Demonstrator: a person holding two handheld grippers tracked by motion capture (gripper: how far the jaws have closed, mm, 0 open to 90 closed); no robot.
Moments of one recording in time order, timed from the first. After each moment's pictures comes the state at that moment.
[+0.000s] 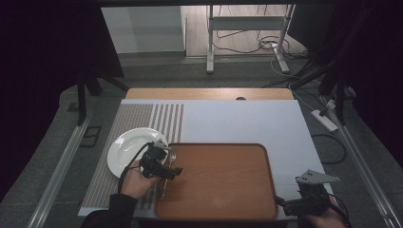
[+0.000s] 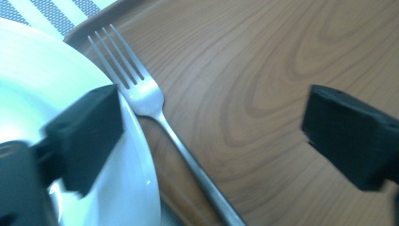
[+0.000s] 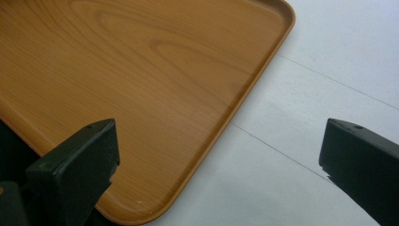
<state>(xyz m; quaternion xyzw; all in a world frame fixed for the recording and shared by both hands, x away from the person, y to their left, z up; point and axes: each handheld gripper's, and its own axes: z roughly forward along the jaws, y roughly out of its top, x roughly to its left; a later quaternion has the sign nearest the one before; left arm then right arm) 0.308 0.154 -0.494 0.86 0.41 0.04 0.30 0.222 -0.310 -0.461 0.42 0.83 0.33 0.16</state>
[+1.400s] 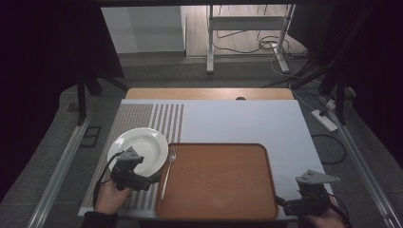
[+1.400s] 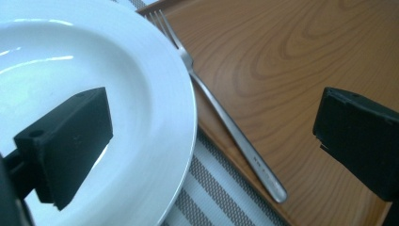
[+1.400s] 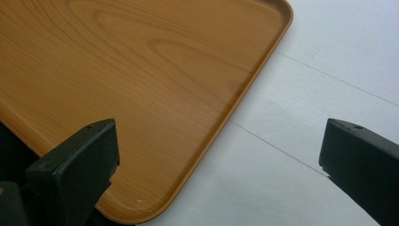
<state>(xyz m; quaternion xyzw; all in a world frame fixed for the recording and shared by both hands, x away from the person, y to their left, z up) 0.258 0.221 -0.486 0.82 0.42 0.08 0.37 0.221 -0.310 -0.462 0.42 0.83 0.33 0.16</state>
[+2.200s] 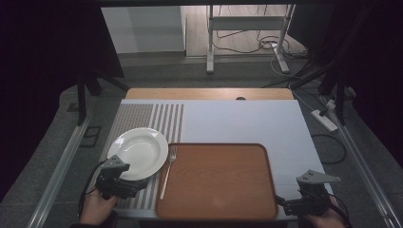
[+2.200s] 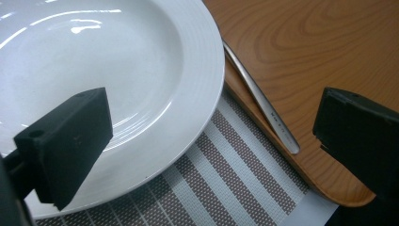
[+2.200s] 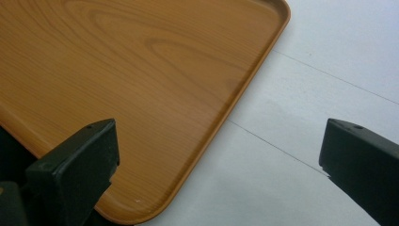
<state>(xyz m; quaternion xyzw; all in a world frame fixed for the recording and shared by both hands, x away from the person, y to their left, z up) 0.231 0.254 -0.491 0.80 0.46 0.08 0.37 0.222 -0.311 -0.462 0.43 0.83 0.33 0.16</state>
